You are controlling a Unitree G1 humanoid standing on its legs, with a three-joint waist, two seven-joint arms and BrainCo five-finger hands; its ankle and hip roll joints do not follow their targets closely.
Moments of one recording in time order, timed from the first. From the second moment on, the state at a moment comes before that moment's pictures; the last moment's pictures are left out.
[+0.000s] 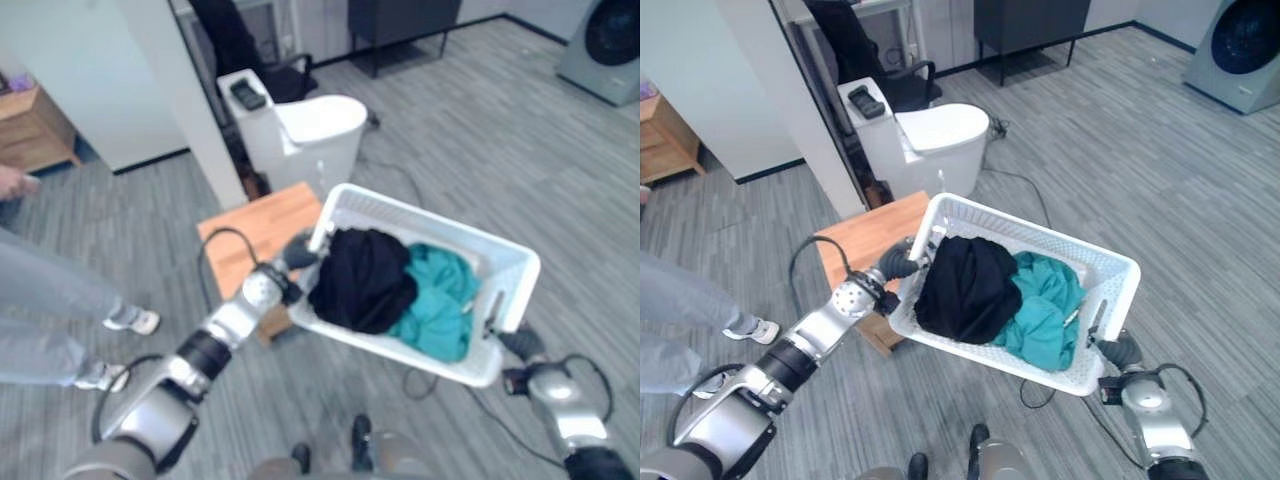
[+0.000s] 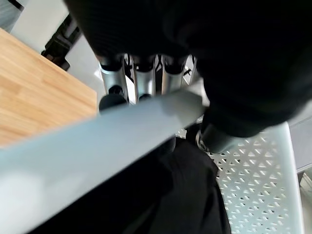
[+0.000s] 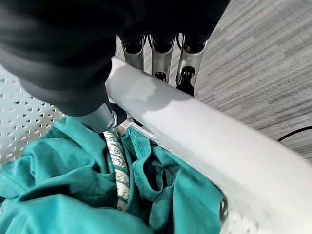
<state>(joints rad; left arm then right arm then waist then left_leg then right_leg) -0.59 0.39 -0.56 0.39 -0.06 0.09 0.04 0.03 -0.59 0.00 0.36 0.22 0.12 -0.08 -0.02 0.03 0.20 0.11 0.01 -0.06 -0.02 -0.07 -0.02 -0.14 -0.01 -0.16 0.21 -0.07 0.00</state>
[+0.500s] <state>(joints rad) -0.59 0.41 -0.56 0.41 -0.06 0.09 0.04 0.05 -0.58 0.00 0.32 0.19 0.12 -0.04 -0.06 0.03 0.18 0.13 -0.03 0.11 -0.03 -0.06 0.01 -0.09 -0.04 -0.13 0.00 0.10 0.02</state>
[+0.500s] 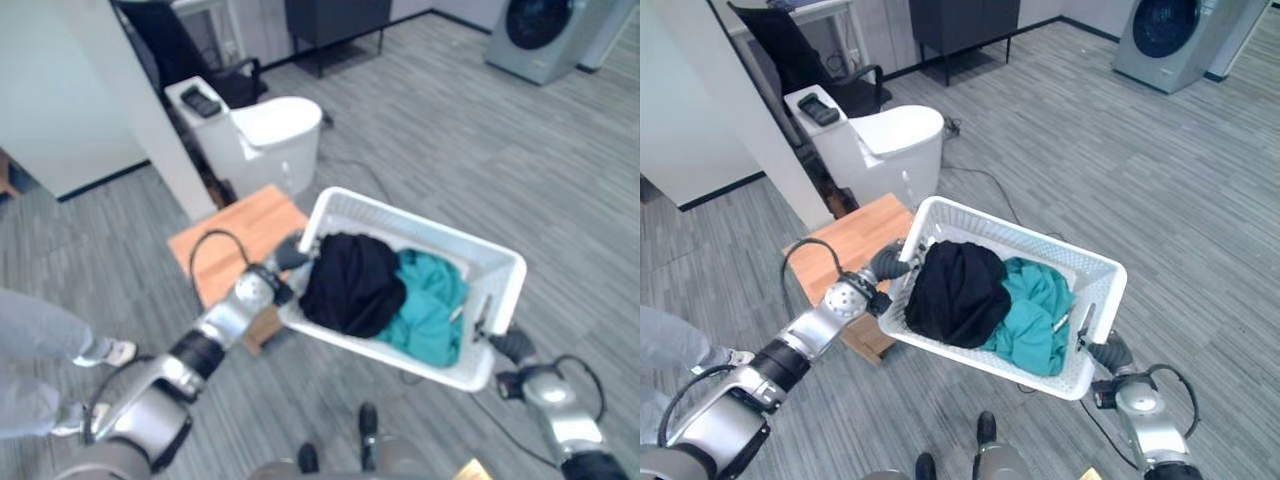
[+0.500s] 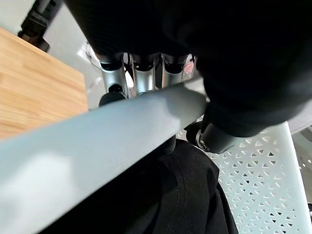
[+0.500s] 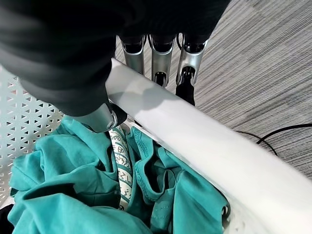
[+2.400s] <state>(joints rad) -0.72 0.43 -0.56 0.63 -0.10 0.07 0.08 -0.11 -0.69 0.12 0.29 0.34 0.21 -0.01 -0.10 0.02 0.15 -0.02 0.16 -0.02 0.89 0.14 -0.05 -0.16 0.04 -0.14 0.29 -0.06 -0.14</state>
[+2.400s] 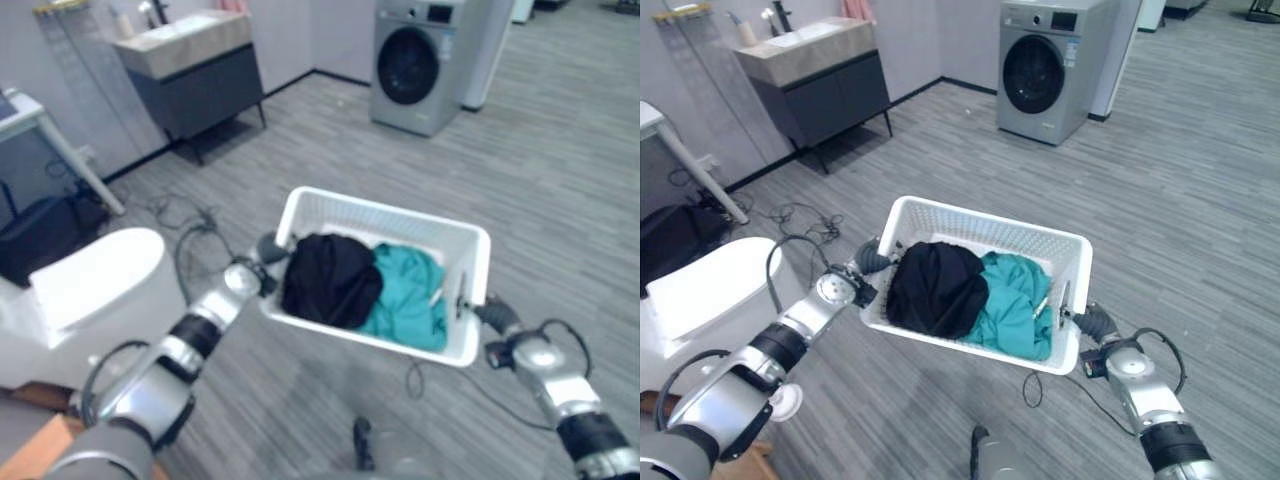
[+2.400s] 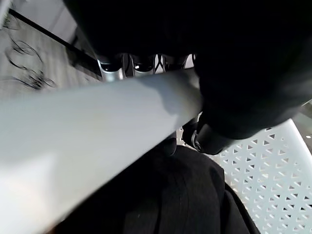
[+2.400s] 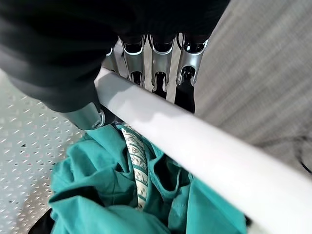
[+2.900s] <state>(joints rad) -0.71 0.45 -0.59 0.64 -0.12 0.08 0.07 -0.06 -0.65 0.13 0.27 0.36 0.21 -0.04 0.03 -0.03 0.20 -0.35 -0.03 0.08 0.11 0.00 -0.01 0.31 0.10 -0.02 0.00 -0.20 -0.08</state>
